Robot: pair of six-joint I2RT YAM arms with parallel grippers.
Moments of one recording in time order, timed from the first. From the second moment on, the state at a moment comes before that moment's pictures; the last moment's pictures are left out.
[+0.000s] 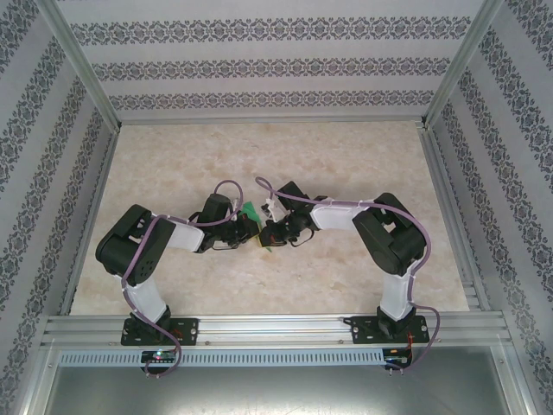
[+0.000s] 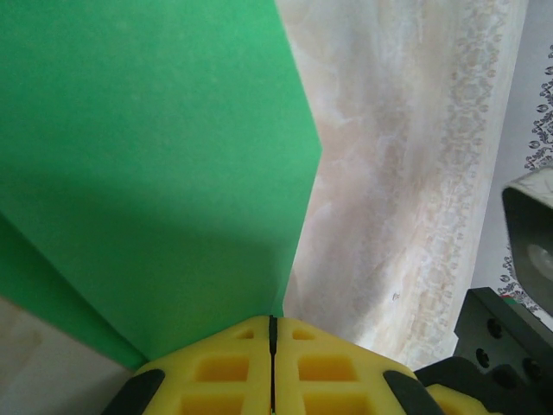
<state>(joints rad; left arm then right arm) -0.43 1.77 0.62 0.39 0.55 -0.95 0.67 1.91 1.06 -0.26 -0.70 0.50</state>
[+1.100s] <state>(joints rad) -0.43 1.78 0.67 0.28 0.56 -0.95 0.66 1.92 1.00 -0.19 -0.69 0.49</state>
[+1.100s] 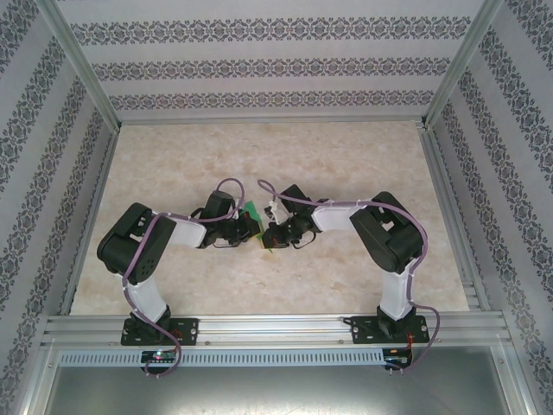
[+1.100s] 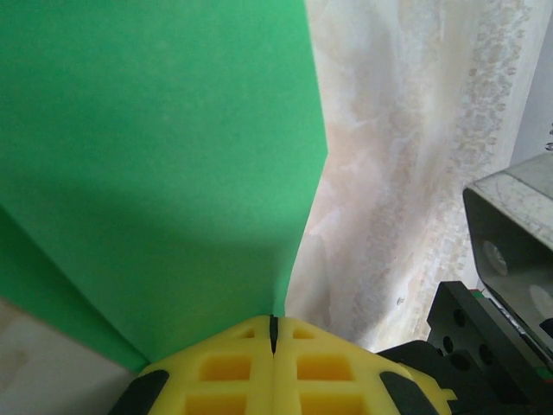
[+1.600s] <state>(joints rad) -0.43 1.79 0.68 0.28 0.57 -0.95 0.62 1.77 0.82 -0.19 -0.71 0.50</state>
